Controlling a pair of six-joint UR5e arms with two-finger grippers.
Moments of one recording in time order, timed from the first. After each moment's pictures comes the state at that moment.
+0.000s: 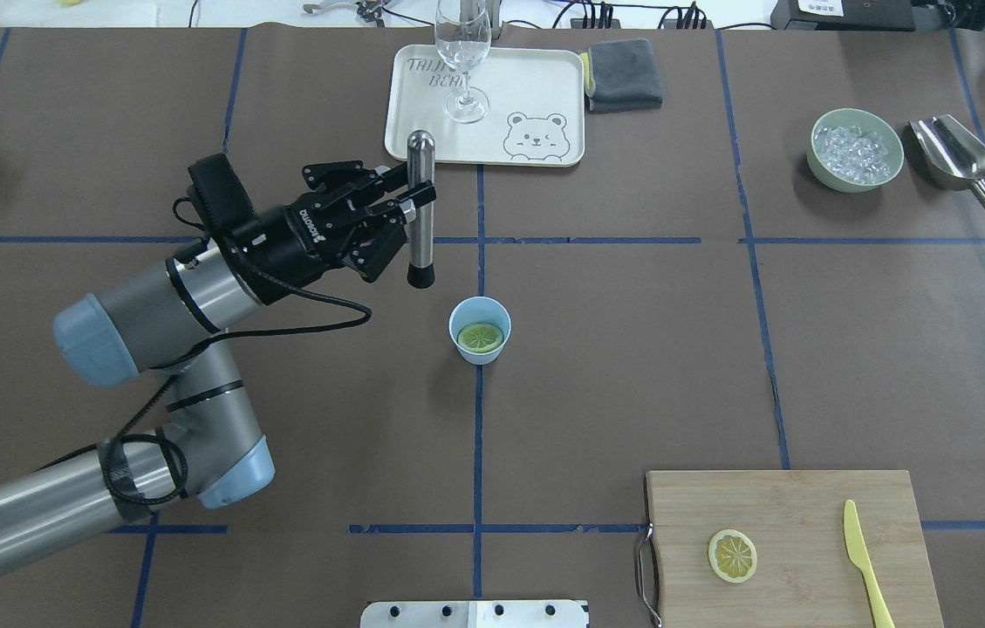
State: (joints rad) left arm -0.51 -2.13 -1.41 -3.46 -1.38 -0.46; right arm 1.72 -1.86 1.84 -1.68 2.31 -0.17
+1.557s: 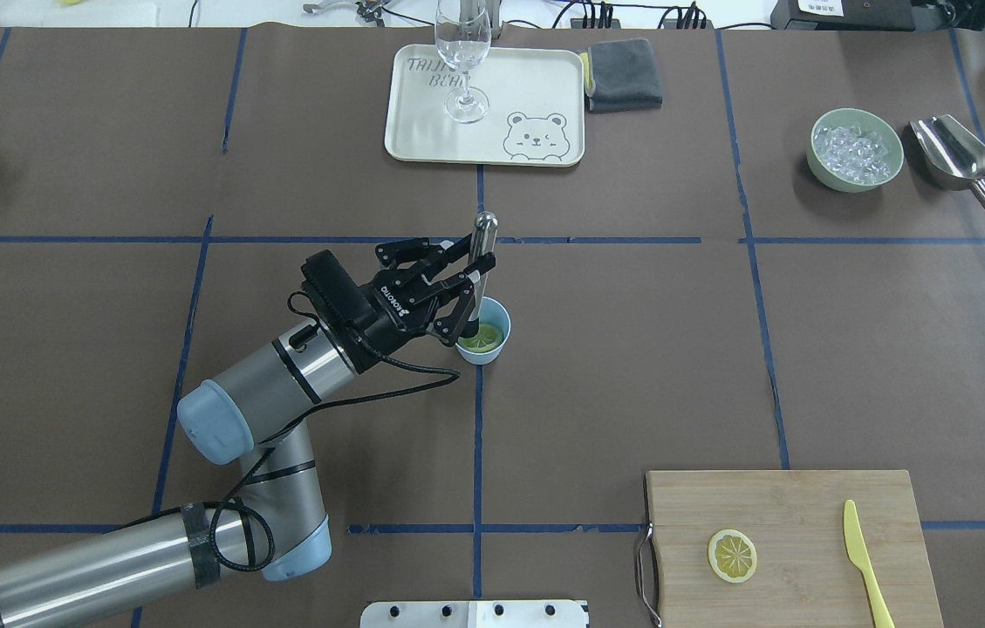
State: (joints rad) left arm -0.36 -2.21 -1.21 -3.47 -1.19 -0.36; right arm 1.73 -1.86 1.84 -1.68 2.31 -0.17
